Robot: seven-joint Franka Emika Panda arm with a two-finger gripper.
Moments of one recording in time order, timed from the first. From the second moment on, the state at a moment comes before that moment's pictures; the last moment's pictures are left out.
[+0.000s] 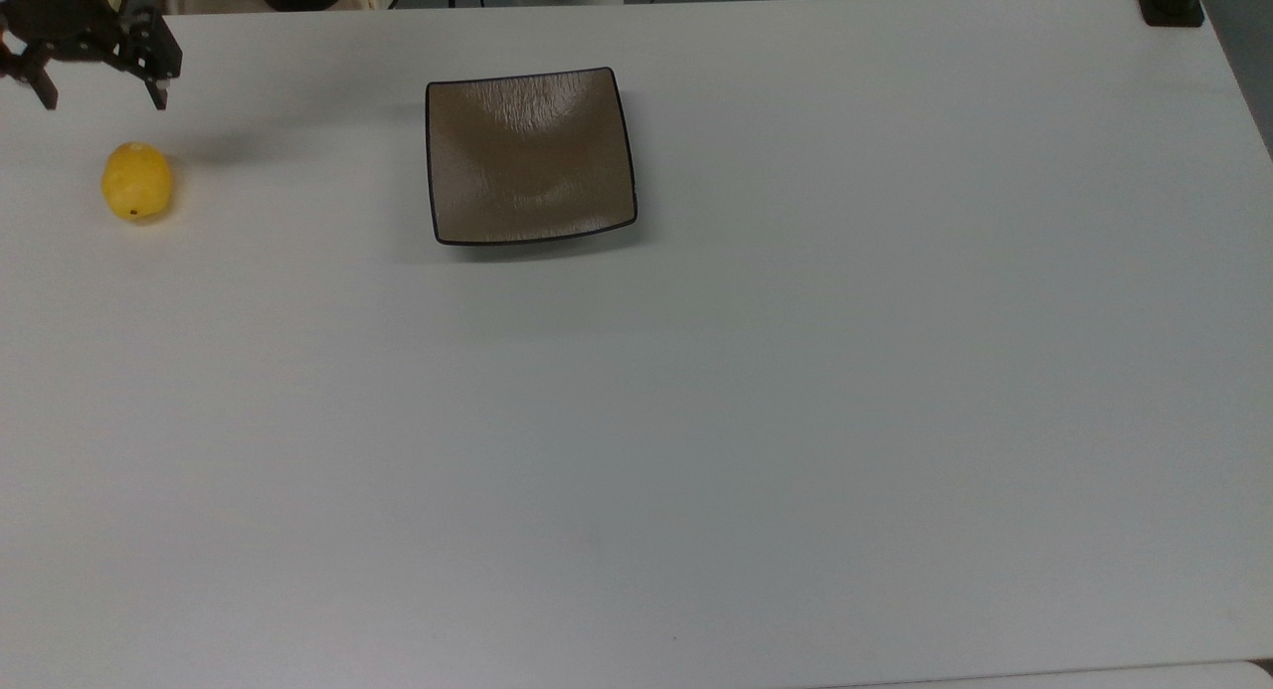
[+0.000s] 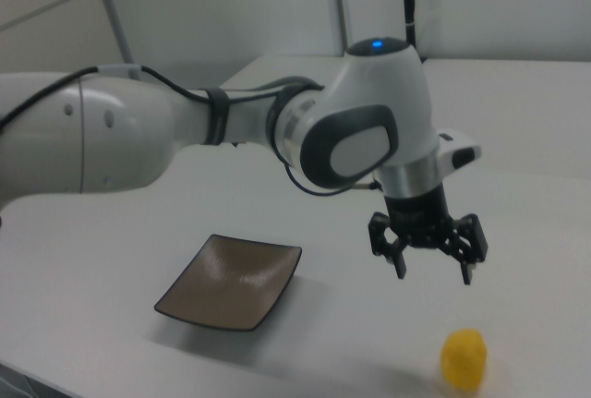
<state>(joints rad) -0.36 0.25 -0.17 -1.71 -0.06 2.07 -0.69</state>
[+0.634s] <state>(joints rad) -0.39 0.35 -0.17 -1.81 -0.08 2.31 -0.69</state>
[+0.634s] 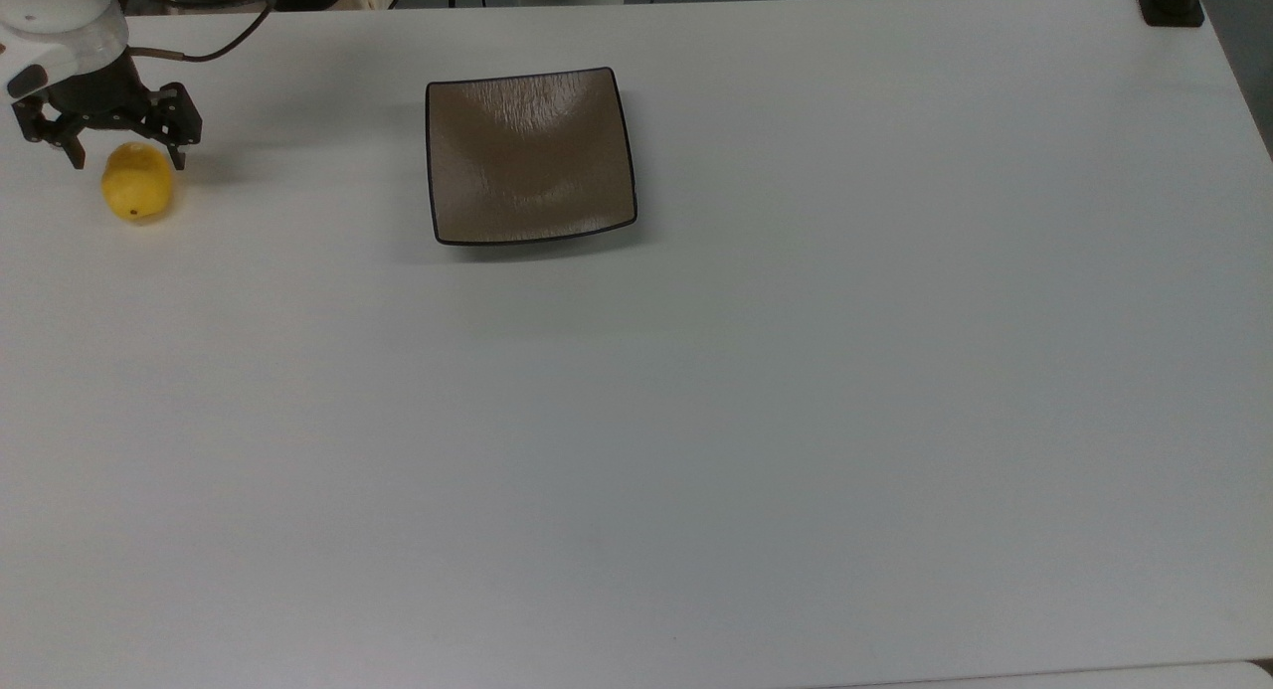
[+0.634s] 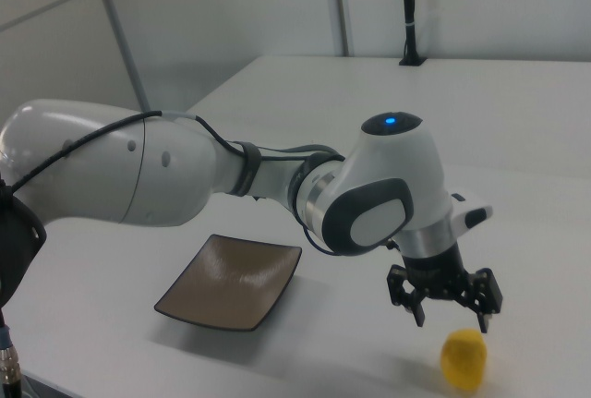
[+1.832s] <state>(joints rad) -0.39 0.40 -0.19 -1.91 -0.14 2.51 -0.69</state>
